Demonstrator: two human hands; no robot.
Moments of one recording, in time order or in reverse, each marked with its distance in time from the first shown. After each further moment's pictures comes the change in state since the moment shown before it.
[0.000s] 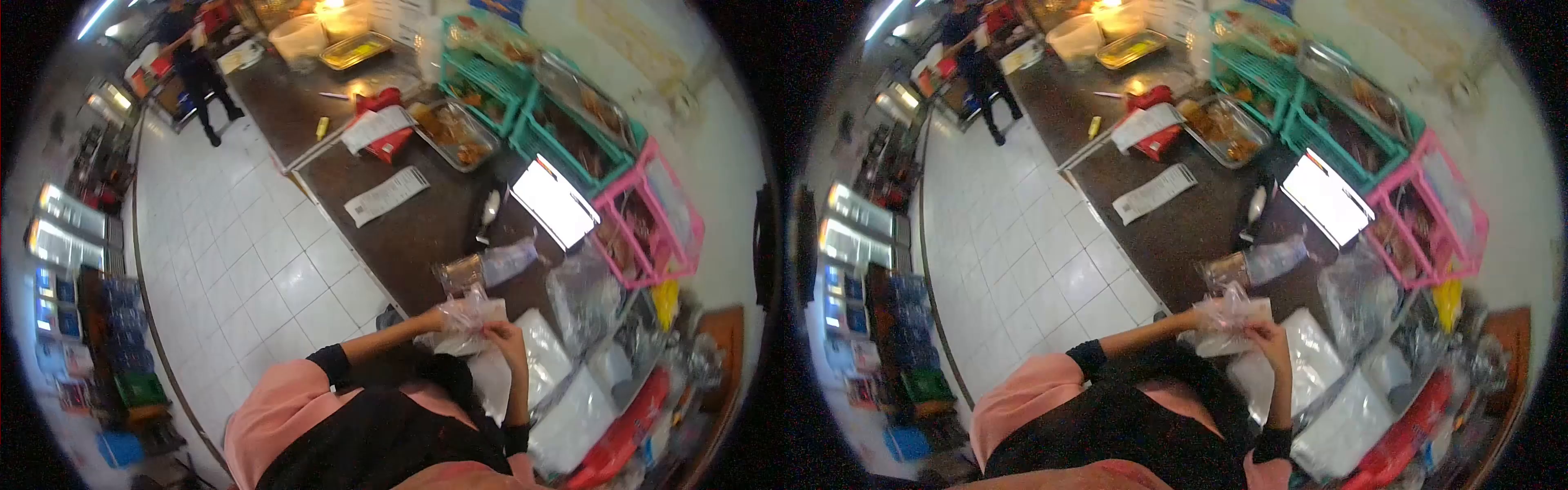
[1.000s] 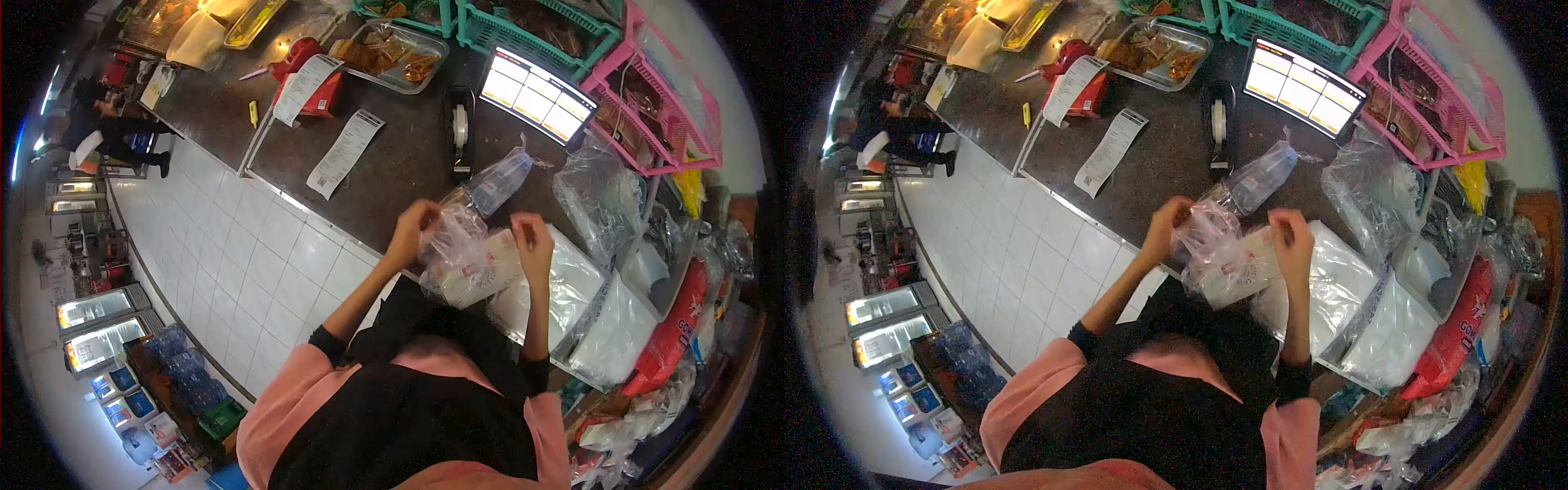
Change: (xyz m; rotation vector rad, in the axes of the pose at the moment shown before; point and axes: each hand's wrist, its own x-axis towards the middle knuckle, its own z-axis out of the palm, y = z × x) left_hand 0.016 0.120 -0.058 0.441 0.368 -0.307; right_hand 0.044 -0.043 0.005 -0.342 0.533 -0.297
